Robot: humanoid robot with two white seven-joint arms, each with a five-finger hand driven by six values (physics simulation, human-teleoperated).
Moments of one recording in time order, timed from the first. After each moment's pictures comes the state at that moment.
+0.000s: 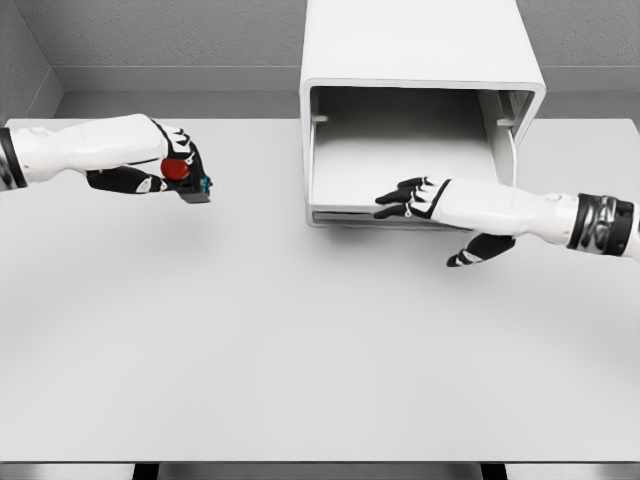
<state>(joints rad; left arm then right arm) -0.89 0.95 -0.90 -1.46 0.03 -0.61 -0.44 -0.90 -0.99 1.18 -1.58 0.05 -0.61 0.17</state>
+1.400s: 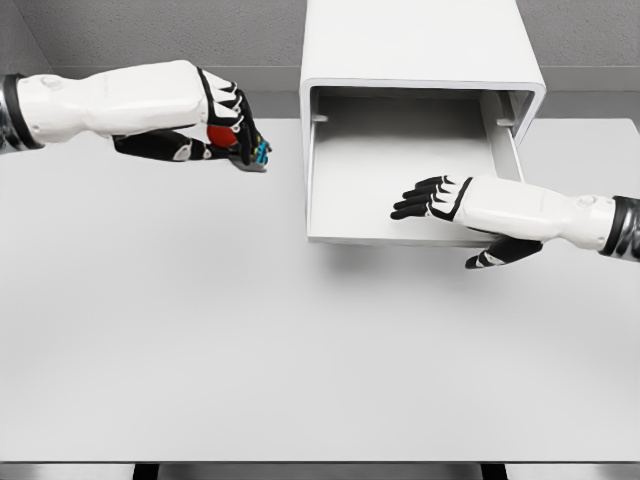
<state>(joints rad) -1.03 0.91 -0.90 -1.64 0.10 -0.61 -0.44 -0.87 -1.09 1.13 -1.68 0.05 -0.61 0.15</state>
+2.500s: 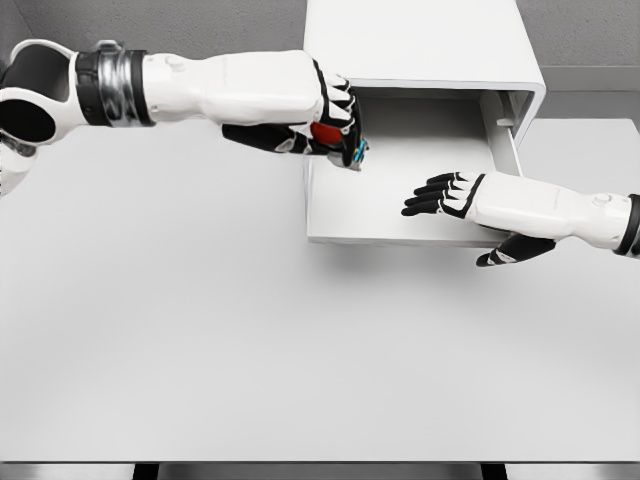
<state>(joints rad) -1.18 0.66 -1.02 -1.55 0.02 -0.61 -0.44 -0.87 -1.13 1.12 -1.69 0.05 -0.61 0.14</state>
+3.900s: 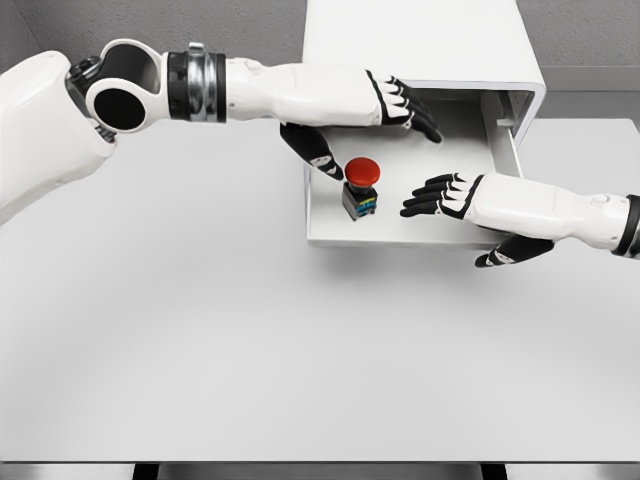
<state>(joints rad) -1.25 0.48 -1.13 -1.36 0.00 -0.61 -0.44 -0.87 -1.13 1.12 -1.69 0.05 -0.61 0.14</state>
